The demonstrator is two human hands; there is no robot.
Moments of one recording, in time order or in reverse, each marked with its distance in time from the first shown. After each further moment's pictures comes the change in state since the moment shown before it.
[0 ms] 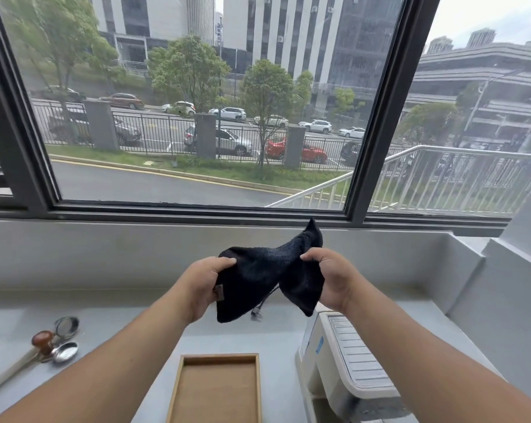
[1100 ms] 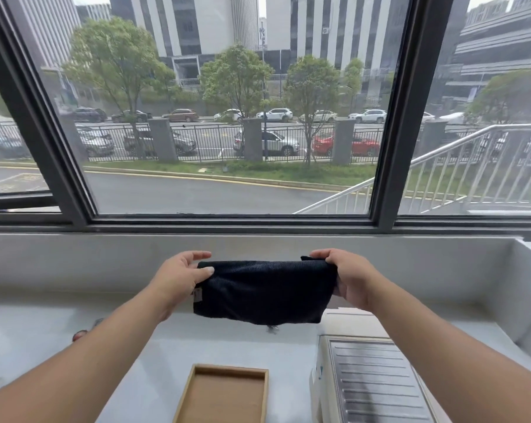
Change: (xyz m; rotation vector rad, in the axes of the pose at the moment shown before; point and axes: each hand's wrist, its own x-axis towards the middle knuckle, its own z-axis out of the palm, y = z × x) left_hand 0.011 0.033 0.009 0.398 0.301 0.160; right_hand 0.080 -0.041 -0.092 -0.276 0.002 -0.019
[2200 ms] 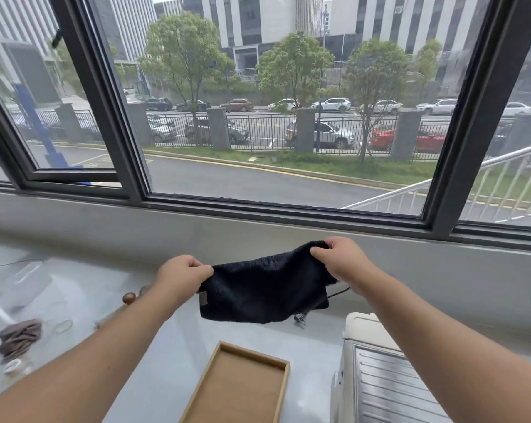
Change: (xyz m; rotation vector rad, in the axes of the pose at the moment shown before) left_hand -0.035 -0.028 -0.018 0.357 0.415 -0.153; right_hand 0.044 0.000 0.049 -0.624 -0.030 -0.294
